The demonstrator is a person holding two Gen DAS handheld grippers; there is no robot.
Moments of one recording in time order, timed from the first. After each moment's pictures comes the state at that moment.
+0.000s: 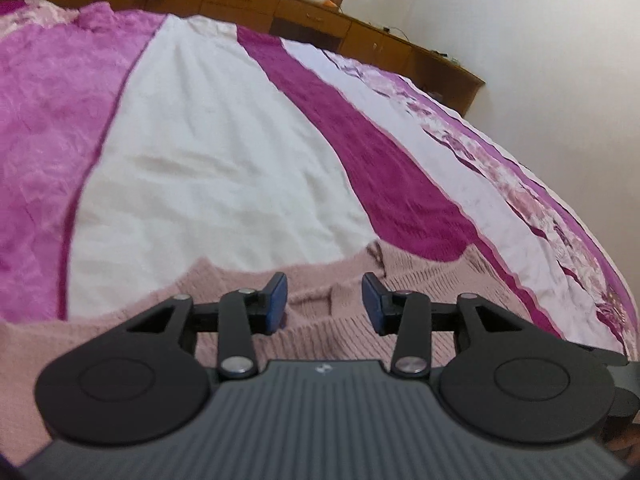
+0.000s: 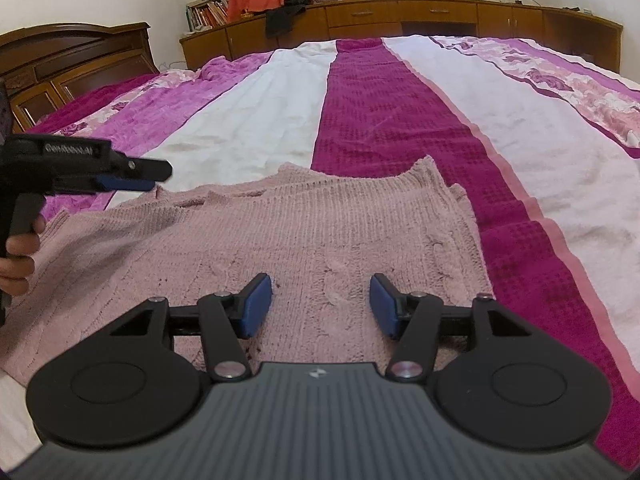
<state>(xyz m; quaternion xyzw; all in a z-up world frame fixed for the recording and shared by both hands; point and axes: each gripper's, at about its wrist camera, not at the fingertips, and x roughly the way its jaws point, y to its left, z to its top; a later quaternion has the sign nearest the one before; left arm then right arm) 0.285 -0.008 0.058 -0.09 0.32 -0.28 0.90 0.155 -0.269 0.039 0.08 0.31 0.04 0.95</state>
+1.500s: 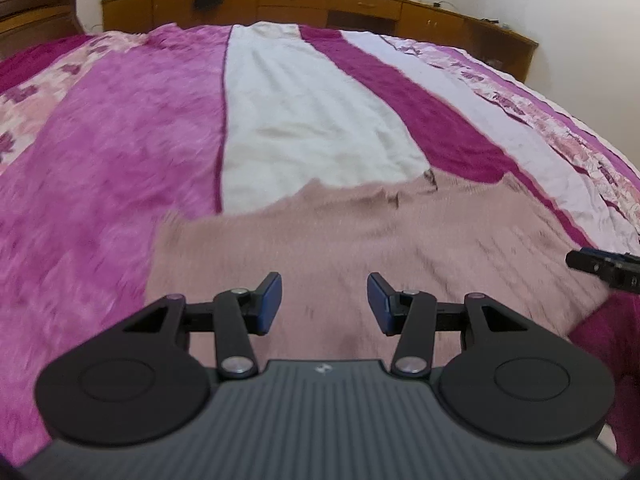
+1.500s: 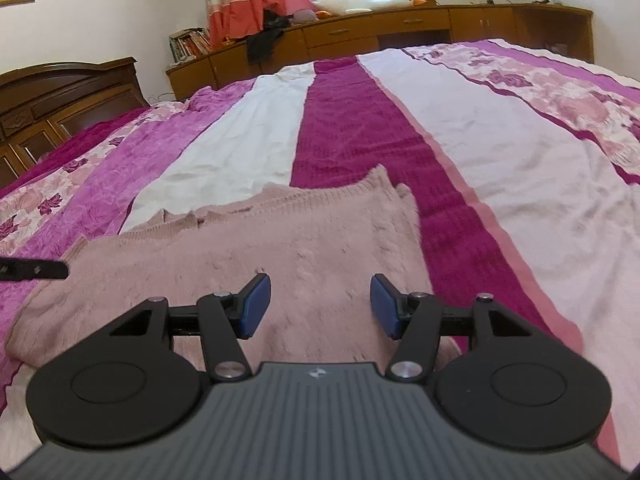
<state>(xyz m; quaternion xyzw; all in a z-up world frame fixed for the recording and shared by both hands) 0.162 0.050 0.081 0.01 0.34 -0.17 0.92 0.084 -0.301 0.061 0.13 0.28 0.01 0.95</state>
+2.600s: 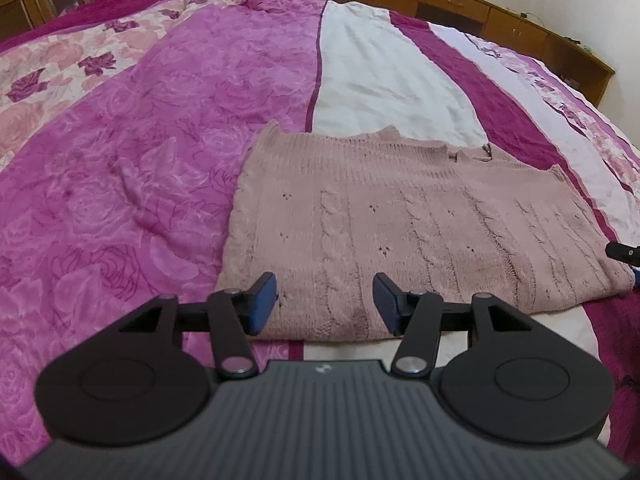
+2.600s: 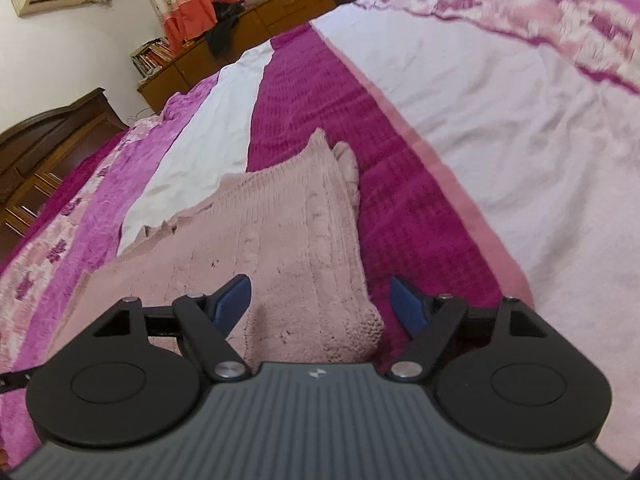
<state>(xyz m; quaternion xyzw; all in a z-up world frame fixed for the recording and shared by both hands) 0.089 0.073 0.074 -0.05 0.38 -0.04 0.92 0.092 -0.362 0.038 0.26 0.33 0.02 0.91</state>
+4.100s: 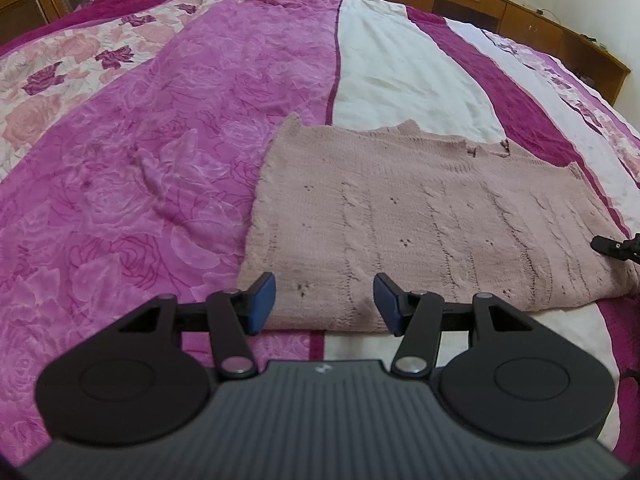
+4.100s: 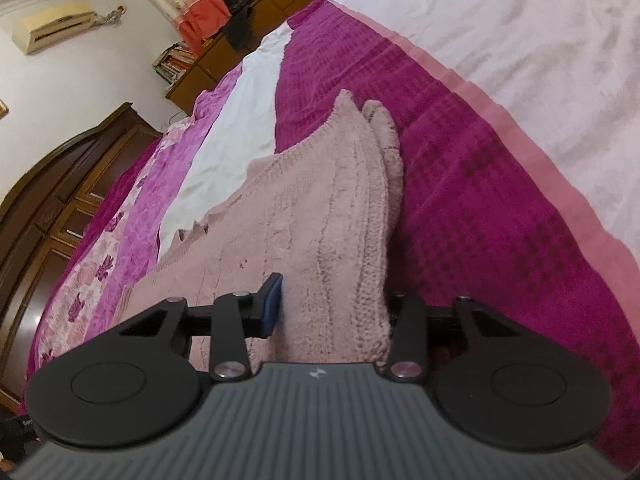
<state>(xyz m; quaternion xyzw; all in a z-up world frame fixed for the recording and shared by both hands) 0.086 0.080 0.073 -0.04 0.39 -0.02 0.92 0.126 -0.363 0.003 0.35 0.34 0.07 0.87</state>
